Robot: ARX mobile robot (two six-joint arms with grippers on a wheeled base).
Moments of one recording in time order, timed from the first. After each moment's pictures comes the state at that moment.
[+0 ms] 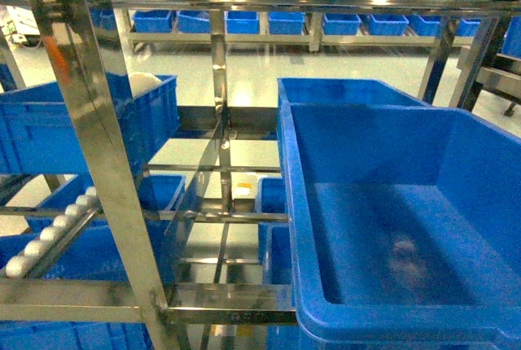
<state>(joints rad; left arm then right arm) 0.00 0.01 0.01 0.00 0.00 0.00 0.04 0.75 0.29 0.24 0.11 -0.05</state>
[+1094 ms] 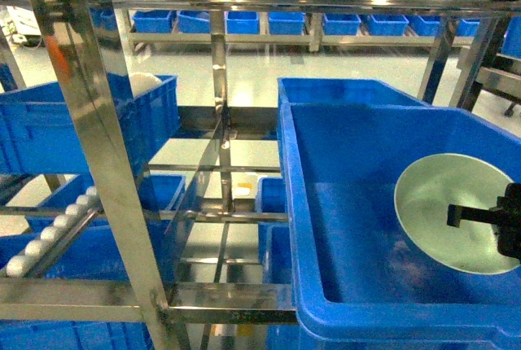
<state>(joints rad) 0.00 0.01 0.01 0.00 0.00 0.00 0.15 1.79 0.63 0.53 0.17 0.28</state>
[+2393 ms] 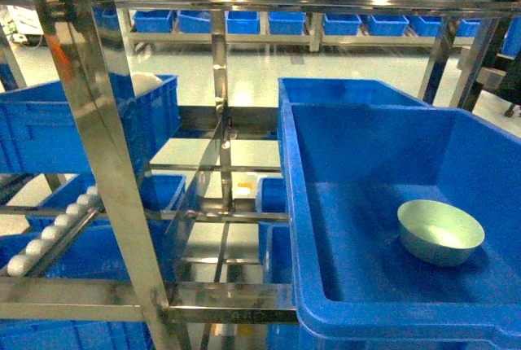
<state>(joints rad) 0.00 0.01 0.01 0.00 0.00 0.00 0.31 1.38 0.49 0.72 0.50 0.34</state>
